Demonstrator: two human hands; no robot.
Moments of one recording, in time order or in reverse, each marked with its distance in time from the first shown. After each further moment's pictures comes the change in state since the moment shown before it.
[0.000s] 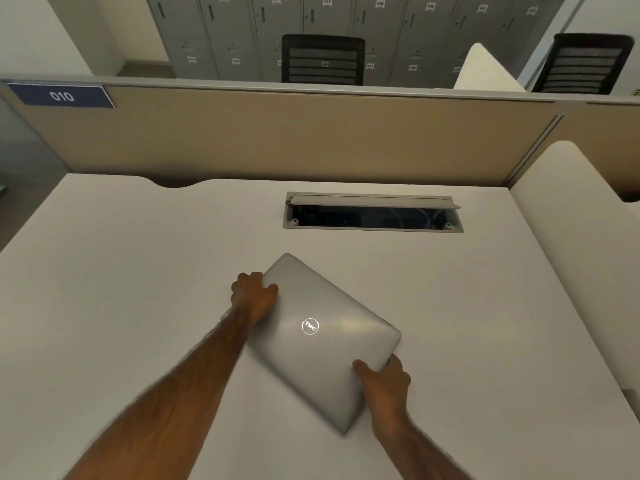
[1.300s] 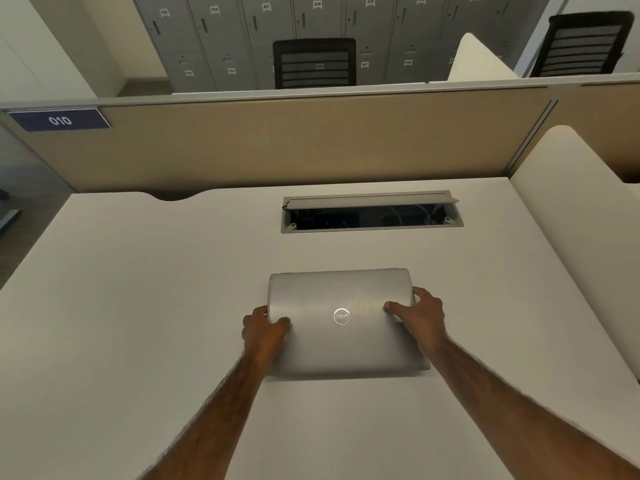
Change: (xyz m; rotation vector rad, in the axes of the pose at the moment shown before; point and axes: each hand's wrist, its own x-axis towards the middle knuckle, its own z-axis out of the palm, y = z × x) left_hand -0.049 -0.016 0.042 -0.412 0.049 -0.150; right_hand 0.111 -0.079 -0.051 -0.164 -0.027 -0.240
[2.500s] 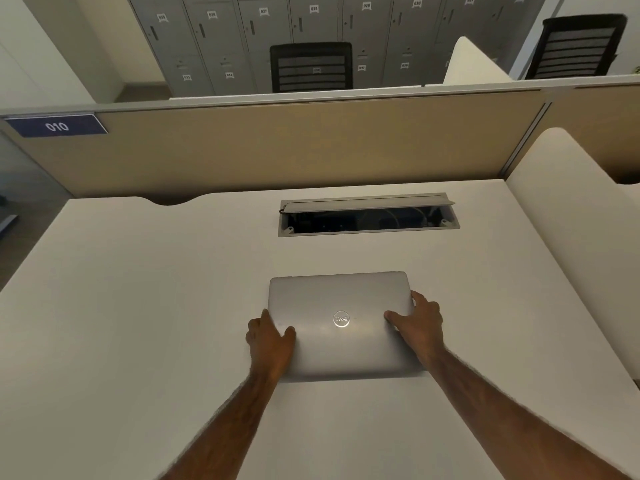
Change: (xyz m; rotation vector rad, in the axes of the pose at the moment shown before) left_hand -0.017 -0.004 0.019 0.200 0.022 0.114; right_hand -0.005 0.010 0.002 -0.194 -0.009 -0.022
